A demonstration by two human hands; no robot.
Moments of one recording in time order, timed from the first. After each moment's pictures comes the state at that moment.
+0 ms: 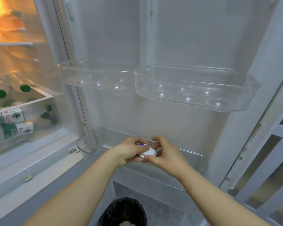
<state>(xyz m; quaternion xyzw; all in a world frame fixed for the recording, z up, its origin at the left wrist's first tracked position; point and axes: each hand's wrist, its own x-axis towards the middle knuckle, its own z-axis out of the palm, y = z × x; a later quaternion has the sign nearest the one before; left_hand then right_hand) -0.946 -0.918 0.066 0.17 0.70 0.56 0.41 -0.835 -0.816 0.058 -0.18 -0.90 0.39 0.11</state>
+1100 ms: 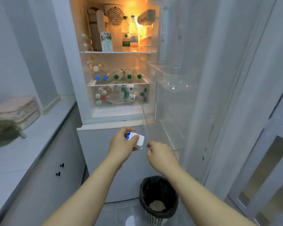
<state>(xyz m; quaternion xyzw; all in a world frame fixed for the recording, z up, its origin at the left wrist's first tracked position) -0.685 -1.049 0.078 -0.08 0.75 0.64 -0.14 -0.685 -0.921 0.076 0.13 -0.97 0.20 0.04</state>
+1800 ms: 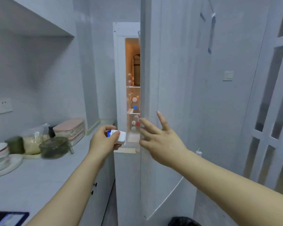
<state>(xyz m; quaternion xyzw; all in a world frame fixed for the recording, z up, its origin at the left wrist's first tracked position) -0.622 -1.185 0.167 -0.14 0.70 0.63 -0.32 -0.668 -1.004 0.184 0.44 -0.75 -0.17 0.46</state>
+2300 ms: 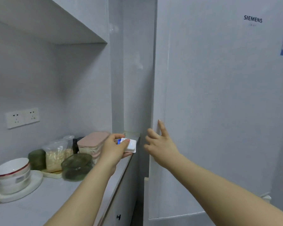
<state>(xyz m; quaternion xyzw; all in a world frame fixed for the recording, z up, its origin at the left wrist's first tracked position) -0.718 -1.353 0.180 -0.19 0.65 0.66 -0.34 -0.796 -1.222 0.198 0.45 -0.78 -0.22 0.37</state>
